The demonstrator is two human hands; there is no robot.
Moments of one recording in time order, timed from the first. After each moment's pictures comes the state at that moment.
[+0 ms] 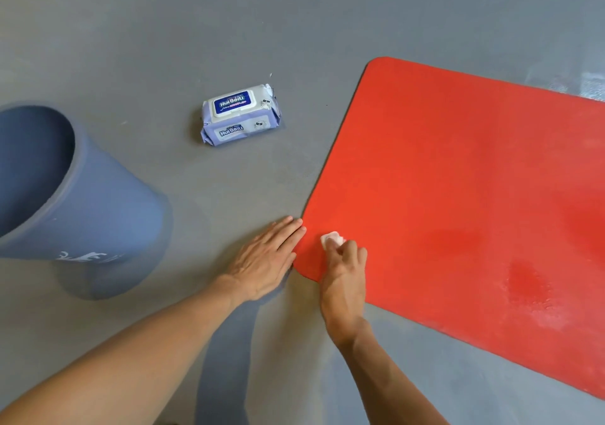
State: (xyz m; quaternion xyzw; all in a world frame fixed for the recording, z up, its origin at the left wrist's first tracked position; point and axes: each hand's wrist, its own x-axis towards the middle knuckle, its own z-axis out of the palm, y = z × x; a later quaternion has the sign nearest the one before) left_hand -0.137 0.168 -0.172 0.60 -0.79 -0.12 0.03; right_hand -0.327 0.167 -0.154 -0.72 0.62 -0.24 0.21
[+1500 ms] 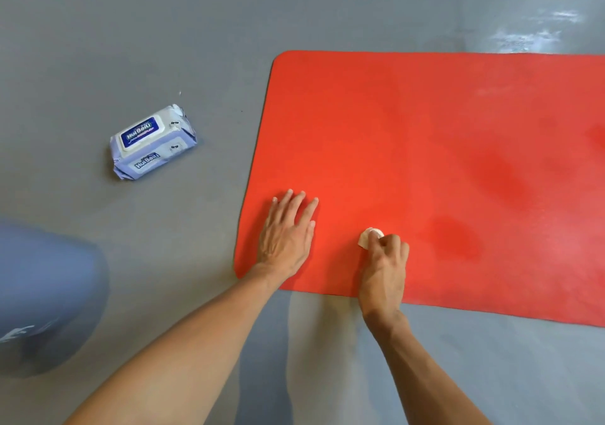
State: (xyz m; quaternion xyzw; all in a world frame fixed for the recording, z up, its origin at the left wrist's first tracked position) left_hand -0.286 0.088 -0.166 0.61 -0.78 -0.06 0.11; right_hand -0.474 0.151 -0.155 -0.59 0.76 -0.23 0.15
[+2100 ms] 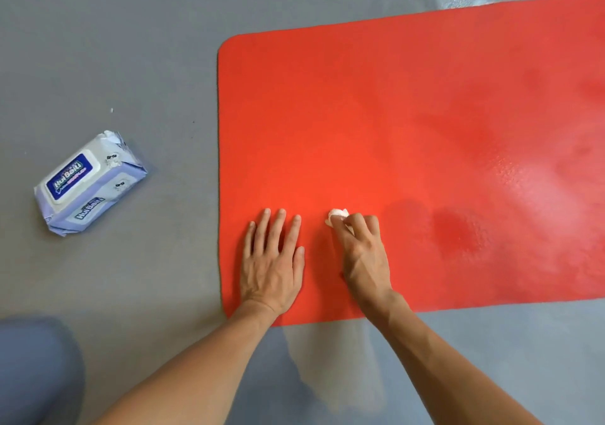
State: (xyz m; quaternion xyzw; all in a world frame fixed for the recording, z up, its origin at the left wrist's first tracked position) left_hand -0.274 0.081 -0.177 0.59 -0.80 -0.04 0.05; right_hand -0.460 0.090 -0.158 -0.68 0.69 -0.20 0.15
